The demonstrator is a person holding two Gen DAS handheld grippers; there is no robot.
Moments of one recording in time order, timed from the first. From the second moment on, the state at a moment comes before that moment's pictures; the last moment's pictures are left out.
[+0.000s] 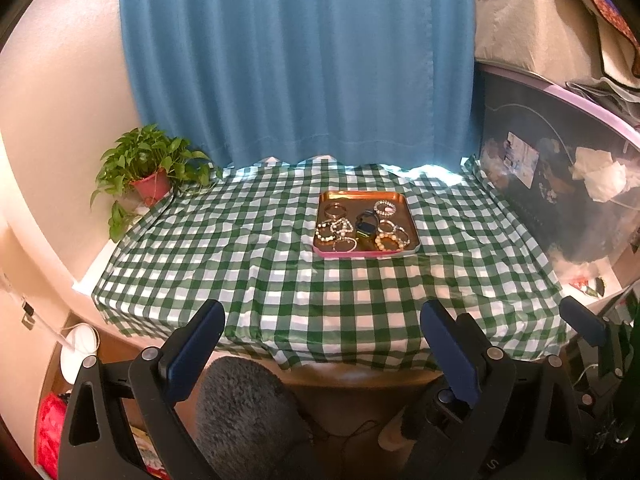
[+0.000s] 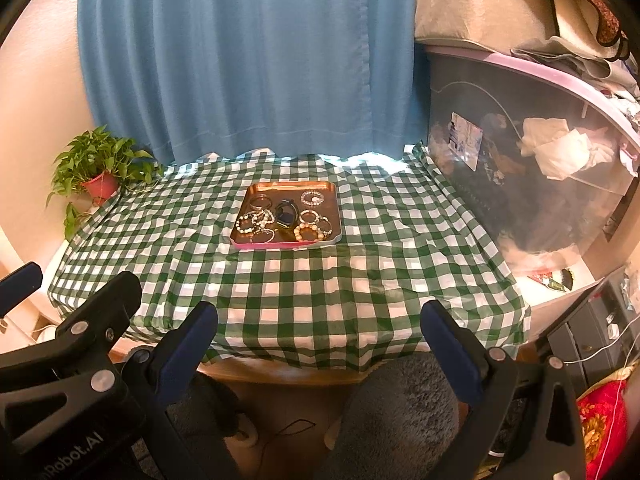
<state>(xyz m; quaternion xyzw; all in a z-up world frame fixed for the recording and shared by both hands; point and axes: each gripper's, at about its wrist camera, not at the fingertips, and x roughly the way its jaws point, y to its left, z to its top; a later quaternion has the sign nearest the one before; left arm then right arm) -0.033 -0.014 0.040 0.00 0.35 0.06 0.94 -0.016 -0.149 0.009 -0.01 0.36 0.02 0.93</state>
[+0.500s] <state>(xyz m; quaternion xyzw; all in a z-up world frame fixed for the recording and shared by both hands) -0.034 -0.018 0.039 0.00 0.35 0.06 0.93 -0.016 -0.148 0.009 -0.01 0.36 0.02 0.93</state>
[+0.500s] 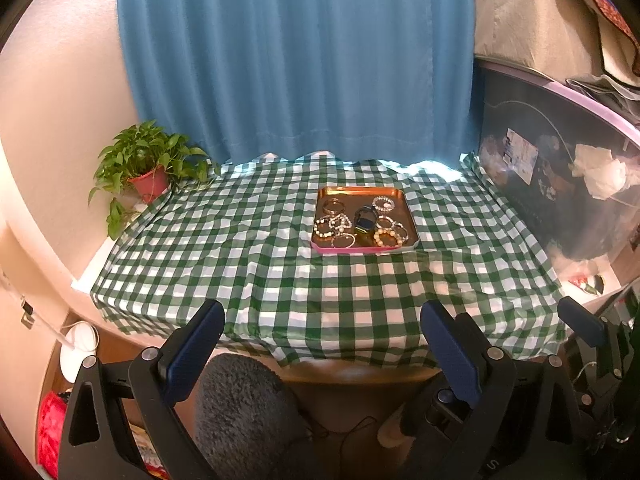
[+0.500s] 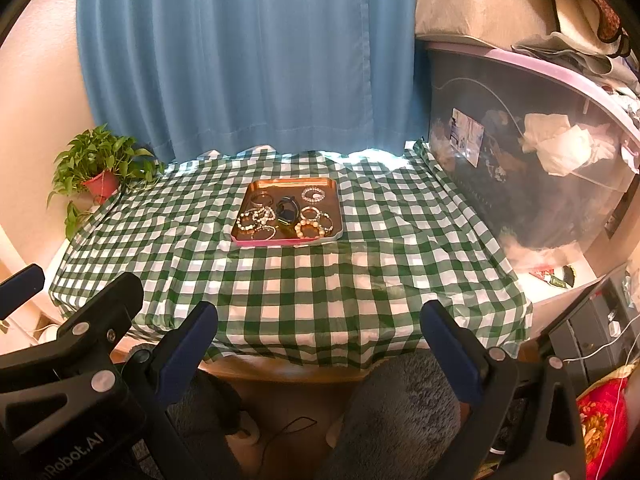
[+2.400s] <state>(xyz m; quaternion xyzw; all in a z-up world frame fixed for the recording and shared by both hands) -0.033 -0.023 0.036 0.01 0.35 0.06 0.93 -0.021 -0.143 0.004 -0.01 0.37 0.02 0.93</state>
